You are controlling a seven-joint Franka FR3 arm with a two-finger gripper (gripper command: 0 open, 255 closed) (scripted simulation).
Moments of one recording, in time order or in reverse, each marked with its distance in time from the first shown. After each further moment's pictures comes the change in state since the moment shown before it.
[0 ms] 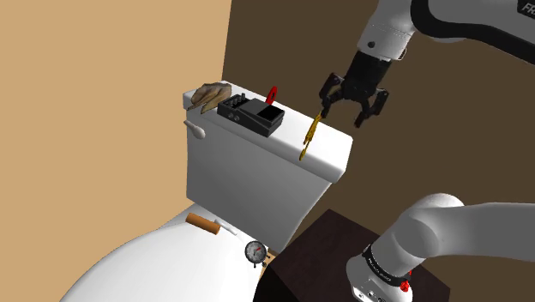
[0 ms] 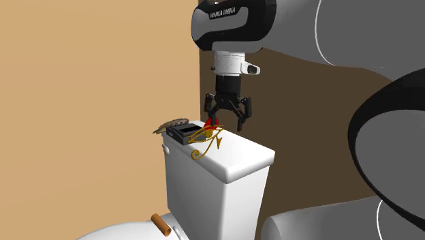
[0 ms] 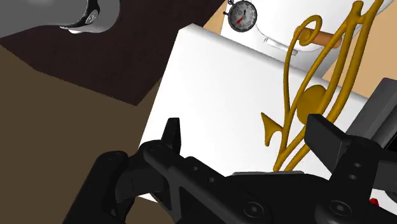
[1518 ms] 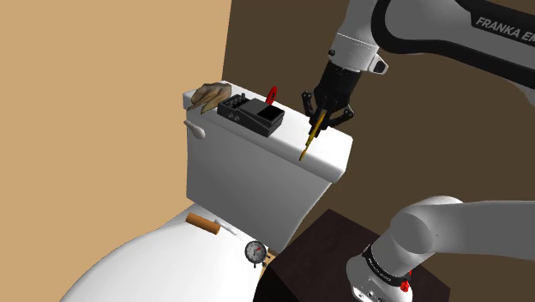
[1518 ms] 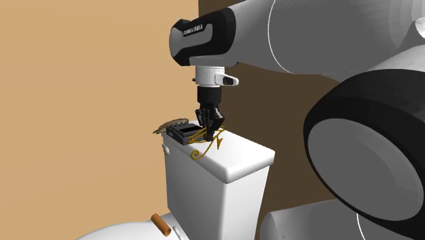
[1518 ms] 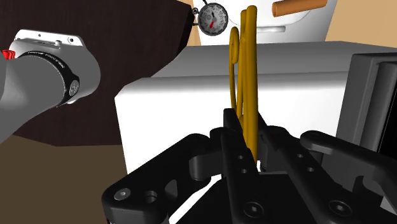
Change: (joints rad) arm -0.117 0.050 0.188 -0.004 0.098 0.092 0.437
